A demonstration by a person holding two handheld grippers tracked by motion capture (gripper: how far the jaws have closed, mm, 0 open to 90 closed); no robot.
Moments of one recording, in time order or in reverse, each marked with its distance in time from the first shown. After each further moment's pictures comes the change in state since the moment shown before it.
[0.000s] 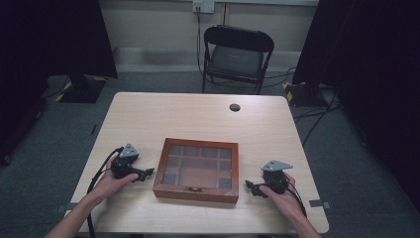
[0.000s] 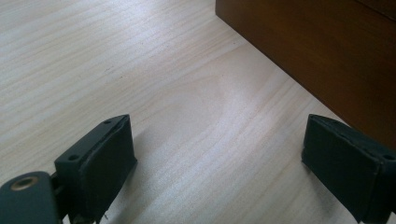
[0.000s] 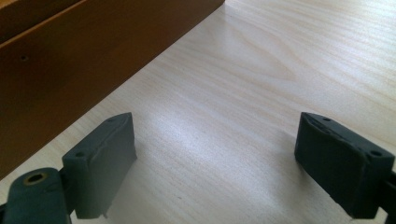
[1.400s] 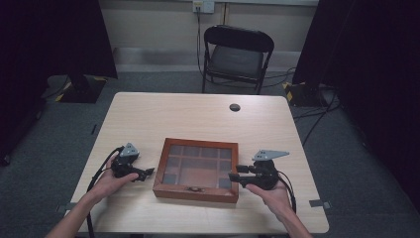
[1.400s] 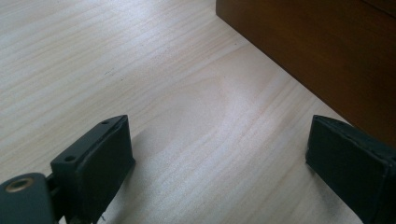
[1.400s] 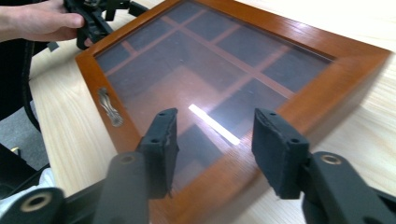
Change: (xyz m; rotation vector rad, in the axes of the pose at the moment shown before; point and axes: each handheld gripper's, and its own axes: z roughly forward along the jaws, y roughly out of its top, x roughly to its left) left arm 0.002 0.002 0.002 0.006 -0.007 0.013; right arm 0.043 0.068 -0.036 -0.092 0.361 0.053
